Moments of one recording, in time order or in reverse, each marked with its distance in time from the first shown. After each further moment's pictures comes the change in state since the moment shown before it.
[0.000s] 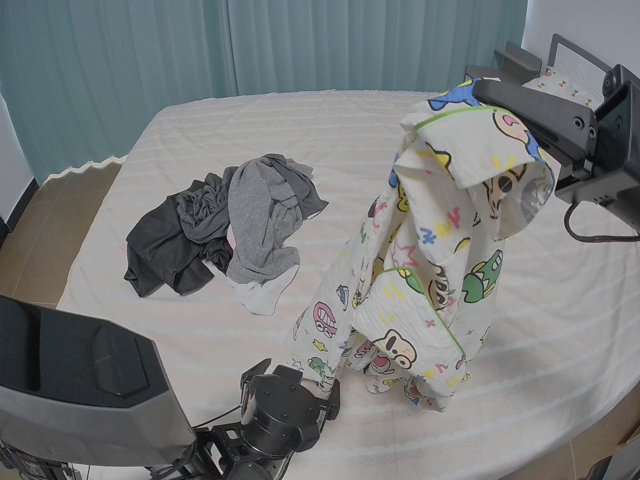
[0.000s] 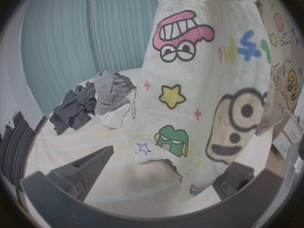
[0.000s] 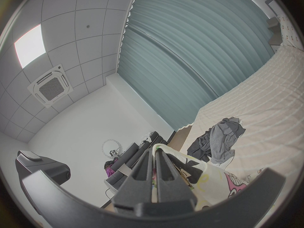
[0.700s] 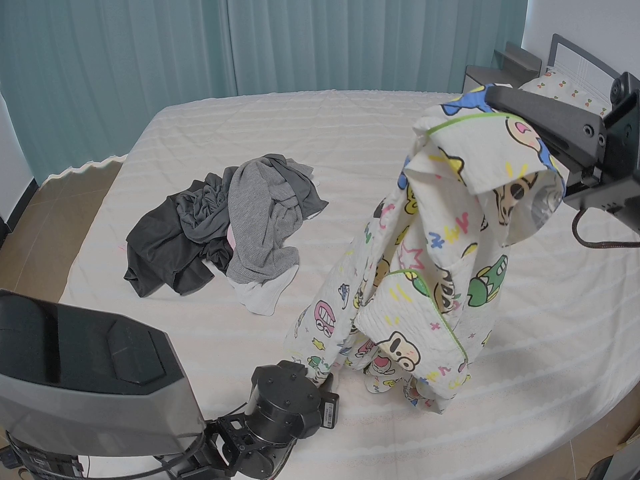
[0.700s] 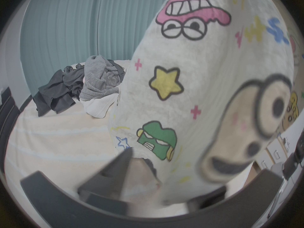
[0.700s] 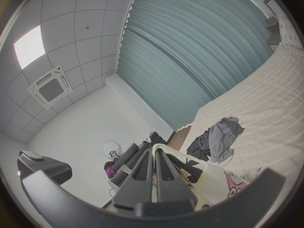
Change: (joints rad) left arm 0.041 0.032 -0.037 -0.028 -0.146 -0.167; right arm -0.027 -0.033 0.041 0.001 0.003 0.010
